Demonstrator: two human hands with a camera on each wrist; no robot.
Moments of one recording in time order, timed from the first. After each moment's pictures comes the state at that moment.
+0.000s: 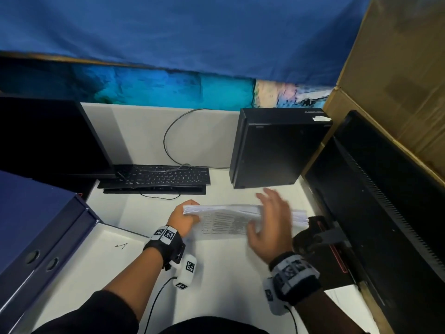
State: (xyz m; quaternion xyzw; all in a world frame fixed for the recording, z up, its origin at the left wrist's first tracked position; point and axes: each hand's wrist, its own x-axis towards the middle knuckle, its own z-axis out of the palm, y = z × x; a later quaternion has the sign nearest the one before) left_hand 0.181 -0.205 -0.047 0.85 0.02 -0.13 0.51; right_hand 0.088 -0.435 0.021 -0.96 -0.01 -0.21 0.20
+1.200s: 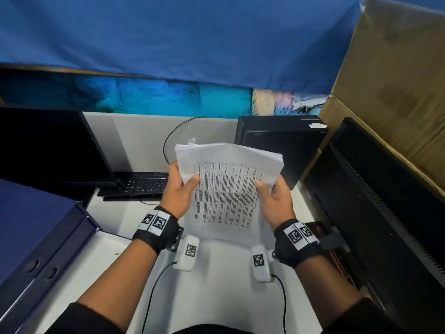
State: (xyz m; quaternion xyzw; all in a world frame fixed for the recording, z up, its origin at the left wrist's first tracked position) left_hand 0.197 -0.210 0.052 0.73 -0.04 0.05 0.68; right_hand 0.146 -0.441 0.066 -0.76 0.10 -0.14 0.63
